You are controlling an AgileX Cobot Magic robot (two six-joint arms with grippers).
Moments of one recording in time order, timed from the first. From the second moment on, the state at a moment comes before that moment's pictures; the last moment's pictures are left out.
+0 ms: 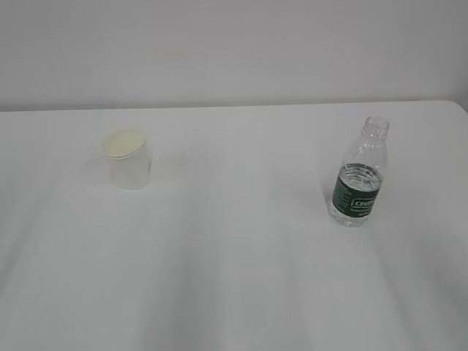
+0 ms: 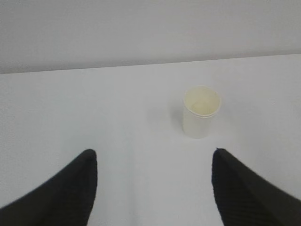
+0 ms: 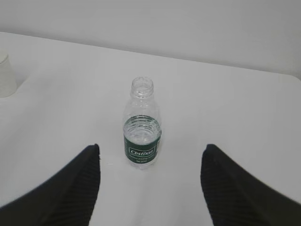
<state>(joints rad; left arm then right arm) -0.11 0.65 -0.58 0.01 0.42 -0.06 0.18 0.59 -0.52 0.06 0.44 -0.18</state>
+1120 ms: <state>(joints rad) -0.11 1.01 -0.49 0.04 0.00 -0.06 0.18 0.87 -0.44 0.09 -0.01 -0.19</state>
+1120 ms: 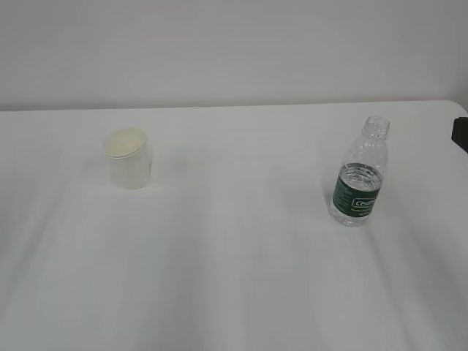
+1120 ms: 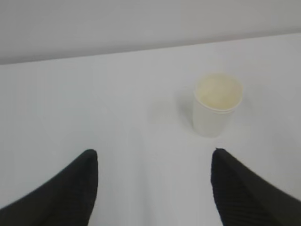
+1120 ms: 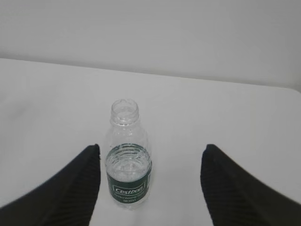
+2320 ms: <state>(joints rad) -0.23 1.17 -0.05 -0.07 -0.66 -0.12 0.18 1.26 -0.09 -0.13 -0.79 0.05</state>
